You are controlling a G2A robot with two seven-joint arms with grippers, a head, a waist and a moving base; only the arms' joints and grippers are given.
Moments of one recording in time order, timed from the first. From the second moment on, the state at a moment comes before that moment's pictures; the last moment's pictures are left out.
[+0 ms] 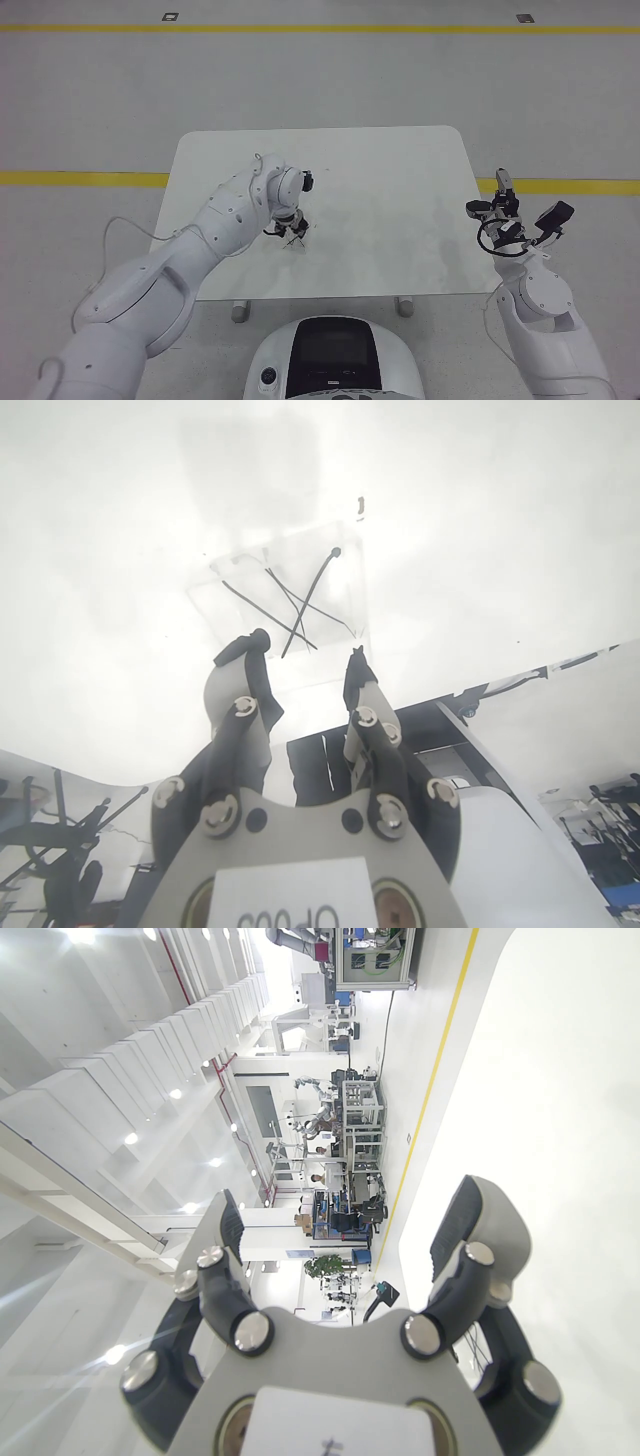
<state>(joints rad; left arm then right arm) 0.54 -1.39 -0.44 -0.86 0.56 0.16 -1.32 -1.73 -1.15 1.60 -1.80 0.42 0.00 0.00</state>
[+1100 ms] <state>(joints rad) 0.49 -1.55 -0.36 -0.48 0.44 0.11 -1.21 -1.73 -1.15 1.60 -1.80 0.42 0.00 0.00</state>
